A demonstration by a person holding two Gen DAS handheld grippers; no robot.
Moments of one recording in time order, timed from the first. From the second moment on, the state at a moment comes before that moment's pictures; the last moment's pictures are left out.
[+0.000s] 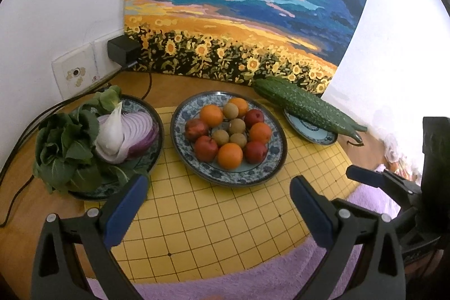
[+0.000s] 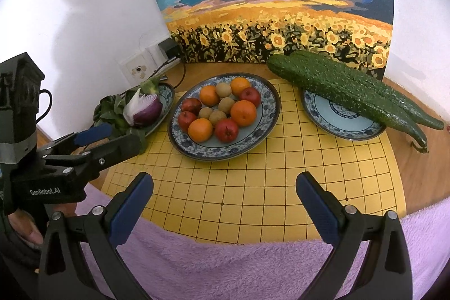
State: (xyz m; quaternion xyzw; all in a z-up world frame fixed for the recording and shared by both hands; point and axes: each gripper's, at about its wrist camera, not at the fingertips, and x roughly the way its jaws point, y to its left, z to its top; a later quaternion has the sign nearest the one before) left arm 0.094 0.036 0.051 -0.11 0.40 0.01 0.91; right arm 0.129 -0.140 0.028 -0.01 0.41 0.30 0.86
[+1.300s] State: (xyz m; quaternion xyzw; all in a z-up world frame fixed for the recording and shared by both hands) left arm 0.092 0.037 0.052 -0.12 0.40 0.00 0.91; right arm 0.131 -0.145 0.022 -0.01 0.43 0.29 0.86
